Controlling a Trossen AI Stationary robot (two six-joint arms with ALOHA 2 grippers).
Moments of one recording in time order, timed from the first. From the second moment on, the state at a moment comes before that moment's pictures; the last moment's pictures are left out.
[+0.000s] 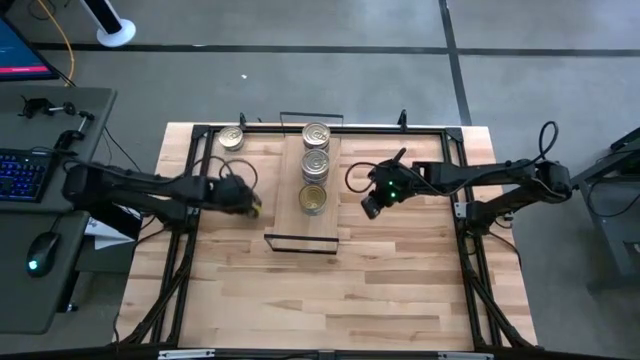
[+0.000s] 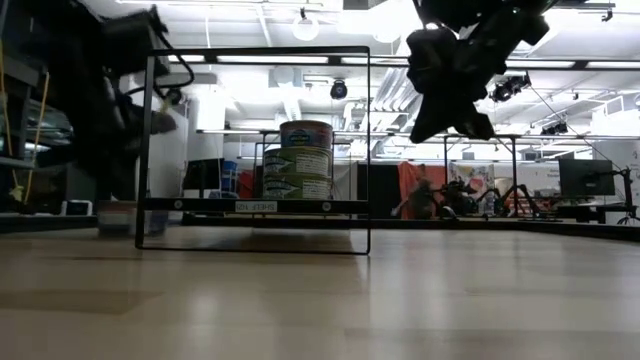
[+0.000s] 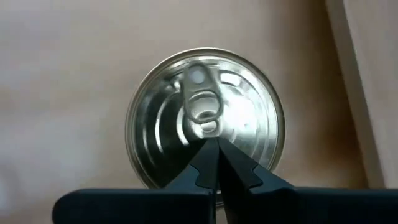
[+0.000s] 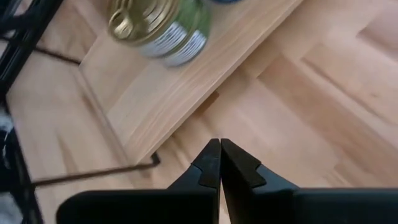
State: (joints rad) left arm 0.07 1.08 0.49 -0.70 -0.27 -1.18; right arm -0.14 1.31 0.87 -0.43 -0.08 0.73
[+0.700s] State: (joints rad) left arm -0.69 1.07 0.51 -0.61 -0.01 -1.23; right arm 0.26 1.31 0.87 -0.14 0.07 1.03
